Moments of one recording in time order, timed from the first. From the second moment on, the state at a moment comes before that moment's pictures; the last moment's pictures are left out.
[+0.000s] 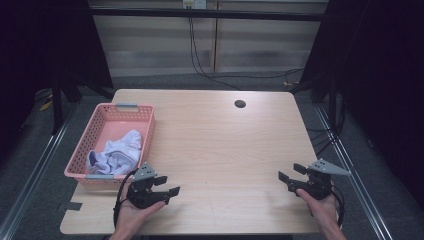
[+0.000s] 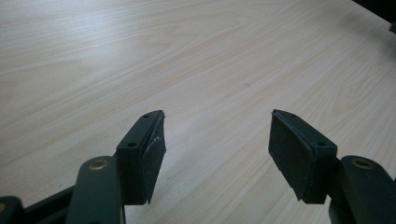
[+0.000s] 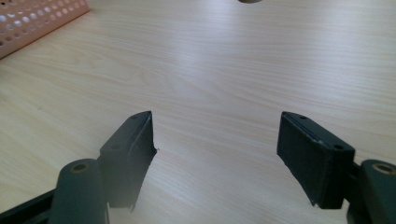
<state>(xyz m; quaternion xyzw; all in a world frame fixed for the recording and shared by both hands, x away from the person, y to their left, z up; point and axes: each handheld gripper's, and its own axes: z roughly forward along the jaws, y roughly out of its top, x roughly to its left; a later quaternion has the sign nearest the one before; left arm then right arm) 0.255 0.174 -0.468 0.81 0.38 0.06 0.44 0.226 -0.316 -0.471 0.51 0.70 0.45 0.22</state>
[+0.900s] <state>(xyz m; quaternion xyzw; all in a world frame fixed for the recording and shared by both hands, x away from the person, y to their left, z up) 0.258 0.216 -0.411 0.79 0.39 0.09 0.46 0.219 -0.305 -0.470 0.47 0.74 0.45 0.18</state>
